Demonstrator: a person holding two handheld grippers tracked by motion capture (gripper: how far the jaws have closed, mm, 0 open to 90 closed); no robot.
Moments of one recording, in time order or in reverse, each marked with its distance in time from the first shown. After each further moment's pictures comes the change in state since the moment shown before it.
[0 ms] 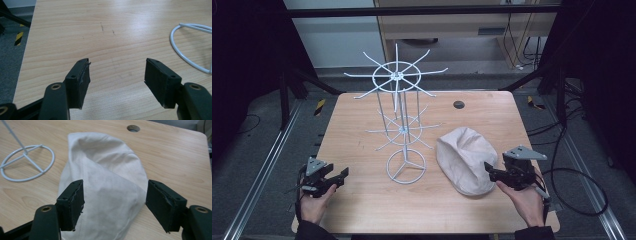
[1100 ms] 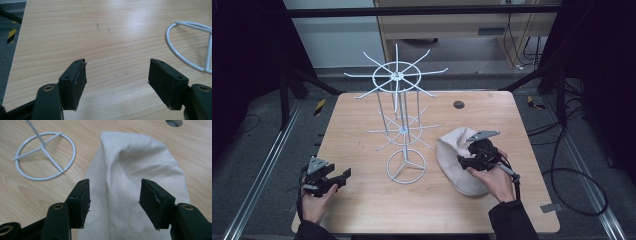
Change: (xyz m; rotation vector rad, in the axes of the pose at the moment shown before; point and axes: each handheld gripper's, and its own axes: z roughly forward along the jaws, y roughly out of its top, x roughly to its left) left arm 0.000 0.001 0.004 0.024 -0.035 -0.003; right arm 0.044 0.049 0.059 0.189 0.101 -0.111
